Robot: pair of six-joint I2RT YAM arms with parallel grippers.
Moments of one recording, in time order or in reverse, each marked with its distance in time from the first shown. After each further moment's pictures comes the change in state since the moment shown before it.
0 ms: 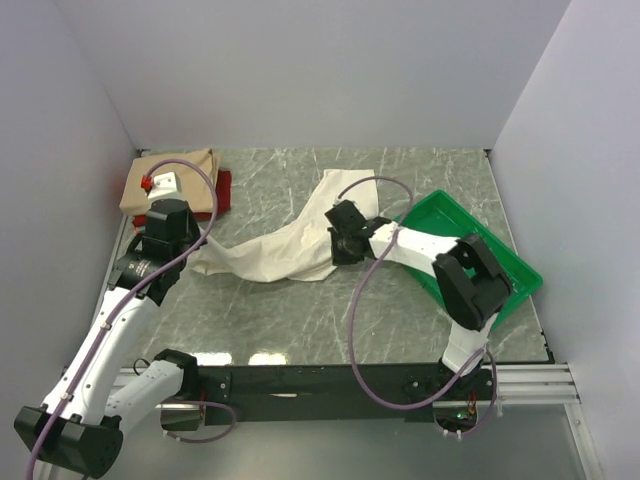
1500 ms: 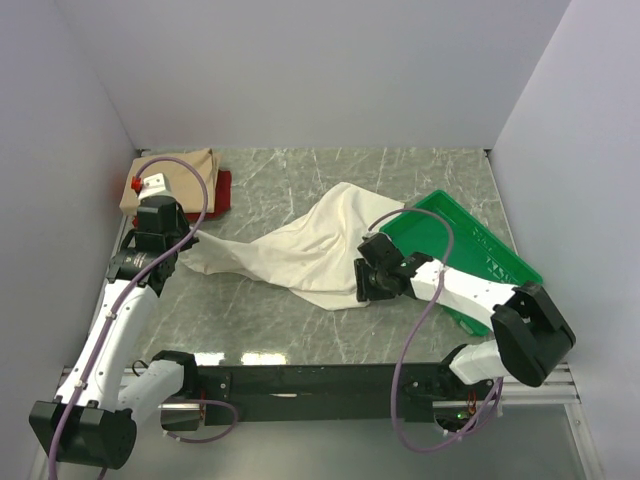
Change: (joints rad) left arm 0.151 0.043 -0.027 0.018 0.105 0.000; right arm 0.008 -0.446 -0.414 -0.064 -0.044 0.014
